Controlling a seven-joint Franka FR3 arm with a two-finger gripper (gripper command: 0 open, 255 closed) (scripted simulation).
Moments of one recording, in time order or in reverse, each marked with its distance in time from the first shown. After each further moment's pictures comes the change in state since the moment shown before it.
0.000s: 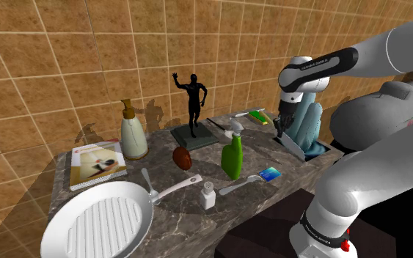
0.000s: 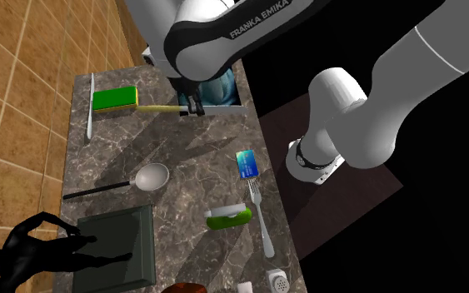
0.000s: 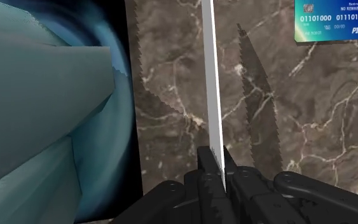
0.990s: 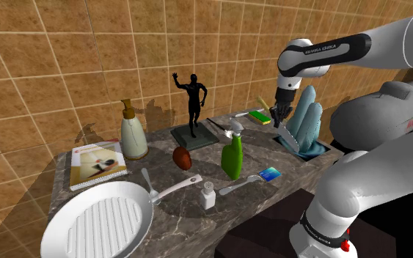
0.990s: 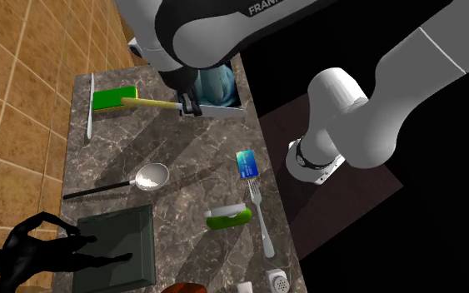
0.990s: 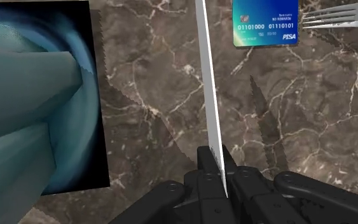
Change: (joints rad) arm 0.025 -0.085 0.096 0.080 0.034 -0.166 0.092
